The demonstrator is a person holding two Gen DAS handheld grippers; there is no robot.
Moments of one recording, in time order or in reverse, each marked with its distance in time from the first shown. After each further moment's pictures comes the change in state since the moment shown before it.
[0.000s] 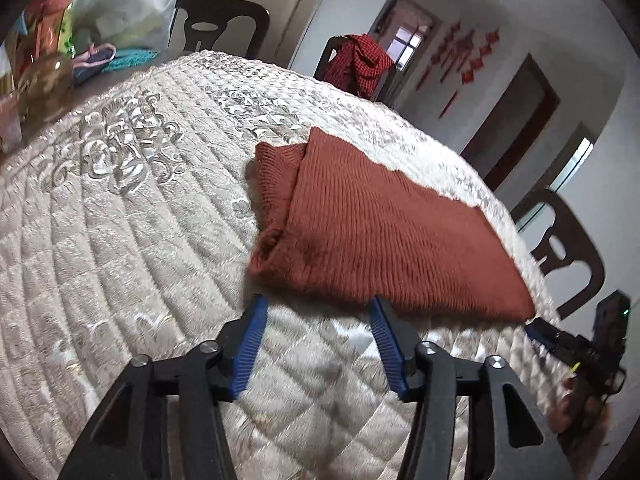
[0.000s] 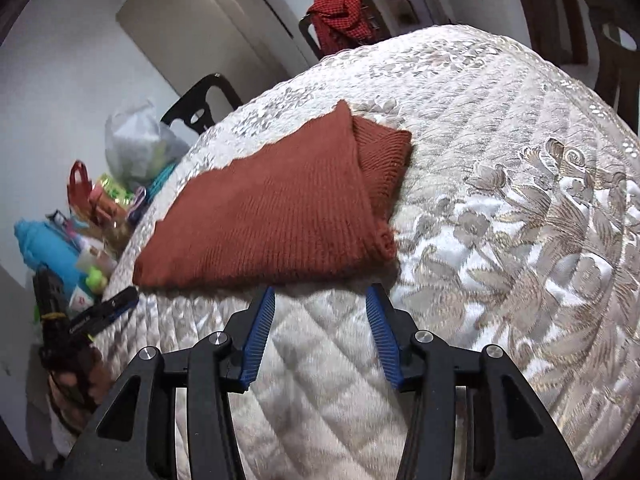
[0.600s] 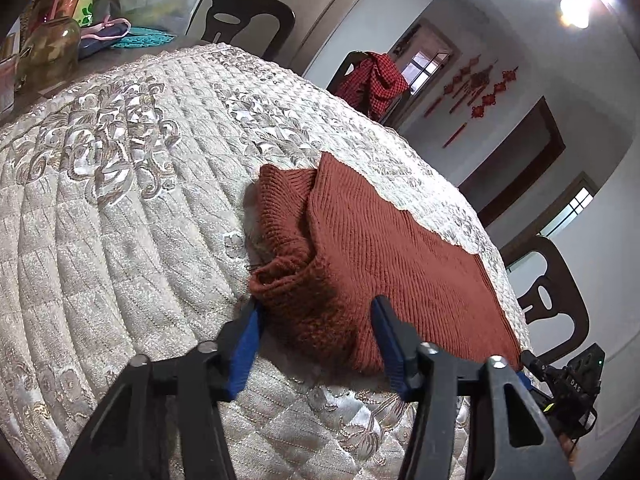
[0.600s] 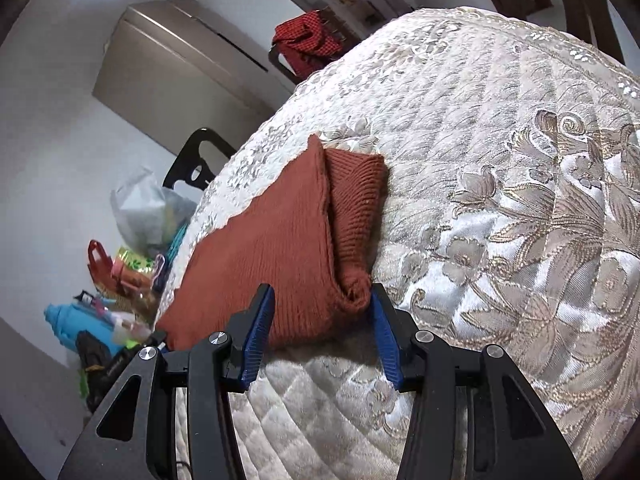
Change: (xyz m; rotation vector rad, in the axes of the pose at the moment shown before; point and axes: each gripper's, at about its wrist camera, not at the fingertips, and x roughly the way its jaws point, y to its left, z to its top) left arm 0.017 0.010 0.021 -0.133 -0.032 -0.049; right arm 0.005 -0.031 0.016 0.236 -0.074 0.108
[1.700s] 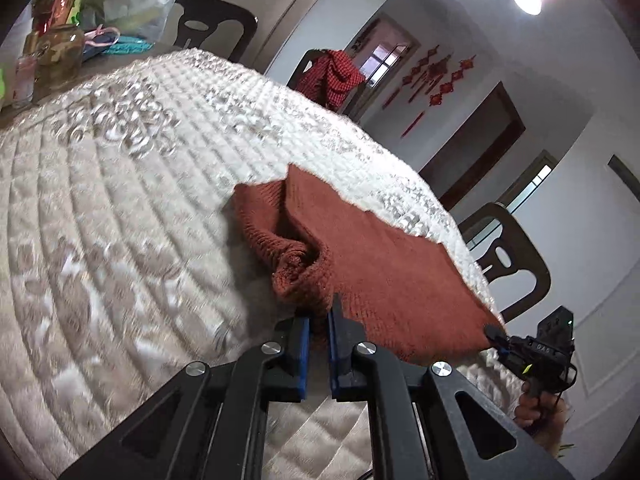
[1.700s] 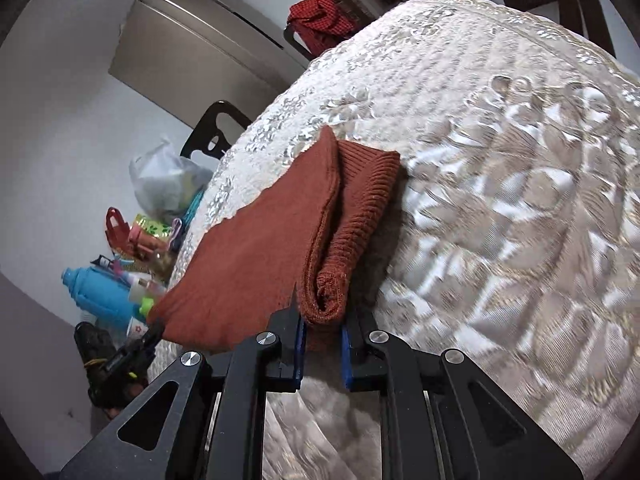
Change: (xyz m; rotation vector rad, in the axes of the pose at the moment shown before) left arm -0.068 0.002 -0.052 0.070 0.019 -0.120; right arm -0.046 -0.013 -0.037 -0.044 0.092 0.045
